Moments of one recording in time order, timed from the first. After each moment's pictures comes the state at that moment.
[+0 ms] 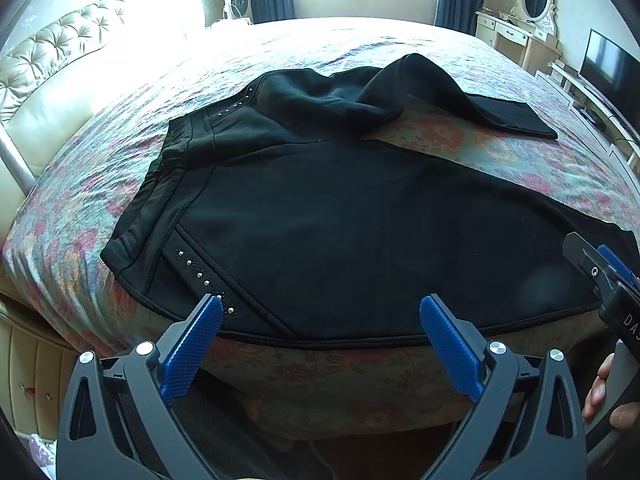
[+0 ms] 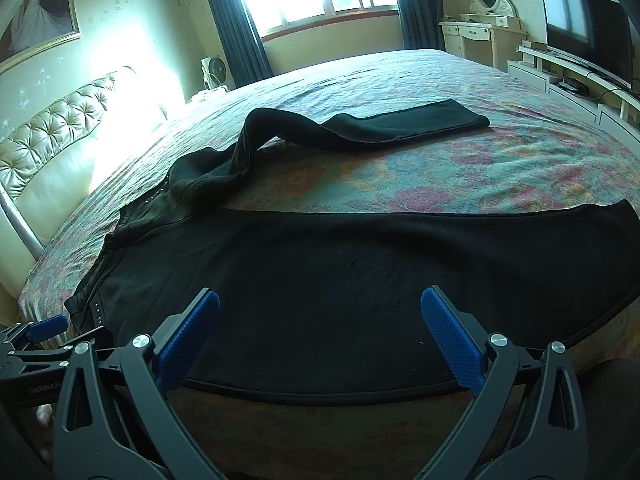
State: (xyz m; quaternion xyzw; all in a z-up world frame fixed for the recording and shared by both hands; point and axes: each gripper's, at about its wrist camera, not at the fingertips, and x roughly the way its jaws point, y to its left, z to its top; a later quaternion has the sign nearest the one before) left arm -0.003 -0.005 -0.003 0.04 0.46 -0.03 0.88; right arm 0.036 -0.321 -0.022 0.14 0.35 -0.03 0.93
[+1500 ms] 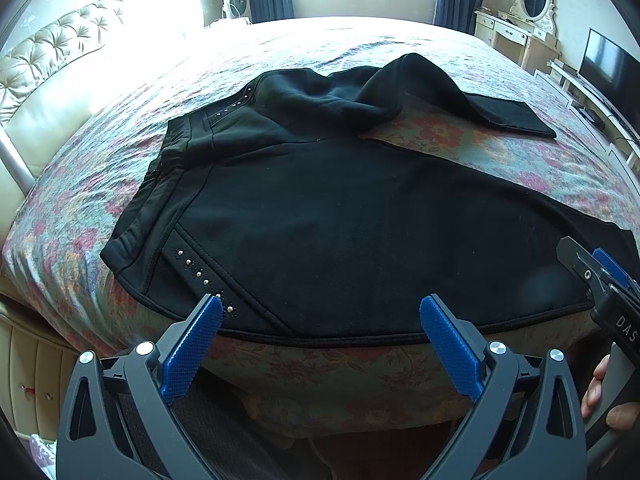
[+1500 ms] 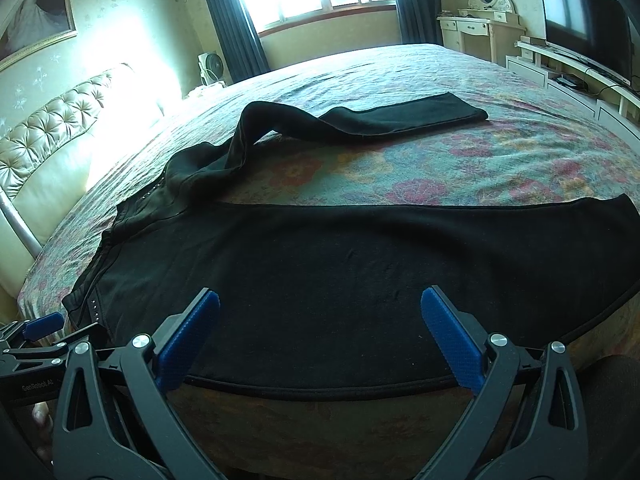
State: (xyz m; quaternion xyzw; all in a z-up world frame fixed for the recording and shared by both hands) left arm -0.003 -0.006 0.000 0.04 0.47 -0.03 0.88; right arm 0.038 -0.322 -0.026 0.14 0.36 -0.03 0.92
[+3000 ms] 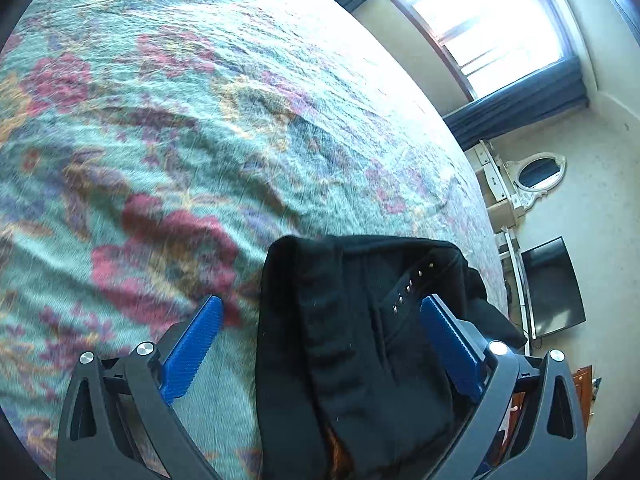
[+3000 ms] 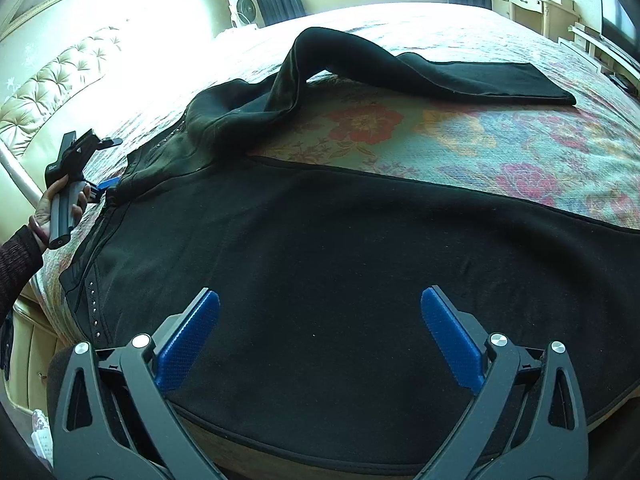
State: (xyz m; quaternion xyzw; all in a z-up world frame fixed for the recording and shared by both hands) left arm 0.332 0.305 -0.068 -0.34 0.46 -0.15 0.81; right arm 0.123 -0.270 -0.059 0.12 0.45 0.04 0.88
